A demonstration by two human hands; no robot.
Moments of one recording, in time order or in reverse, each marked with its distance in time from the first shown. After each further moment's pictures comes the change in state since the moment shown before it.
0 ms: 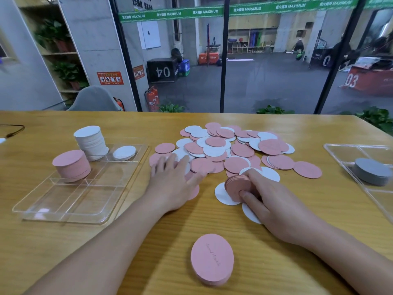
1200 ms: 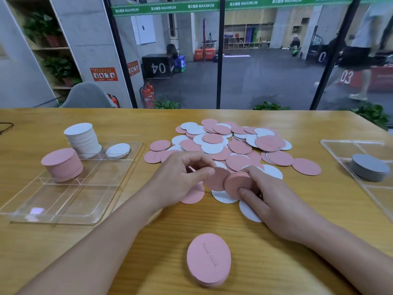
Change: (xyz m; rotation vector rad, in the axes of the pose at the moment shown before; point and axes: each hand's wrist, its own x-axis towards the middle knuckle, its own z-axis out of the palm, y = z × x) left_hand -0.017 0.023 -0.029 -0.856 0.019 0.418; right_hand -0.001 0.006 -0.002 0.092 0.037 -0.016
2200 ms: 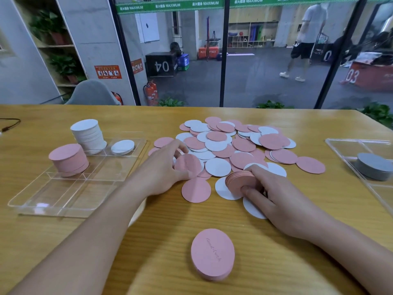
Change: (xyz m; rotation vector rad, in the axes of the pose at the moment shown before) left_hand 0.001 -0.018 -0.042 0.486 0.008 -0.281; right_hand 0.000 -0.002 -0.002 -0.004 -0.032 0.000
